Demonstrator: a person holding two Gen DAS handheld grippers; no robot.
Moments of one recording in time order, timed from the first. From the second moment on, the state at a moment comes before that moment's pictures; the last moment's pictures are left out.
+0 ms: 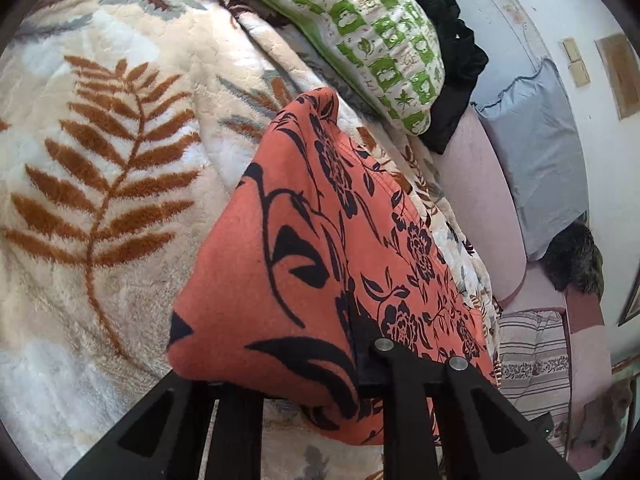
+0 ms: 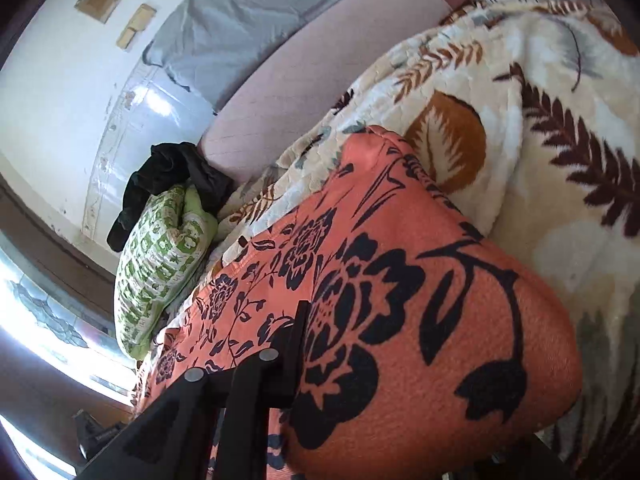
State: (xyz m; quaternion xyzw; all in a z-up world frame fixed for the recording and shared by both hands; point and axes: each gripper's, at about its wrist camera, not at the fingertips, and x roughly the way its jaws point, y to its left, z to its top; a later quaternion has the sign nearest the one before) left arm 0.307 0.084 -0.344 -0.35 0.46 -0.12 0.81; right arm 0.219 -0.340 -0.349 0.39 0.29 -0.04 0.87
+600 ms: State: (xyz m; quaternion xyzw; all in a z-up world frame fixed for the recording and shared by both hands) left arm 0.204 0.158 -0.354 -0.40 0.46 -0.05 0.79; right arm 0.105 -0.344 -0.357 0.37 0.42 -0.03 0.83
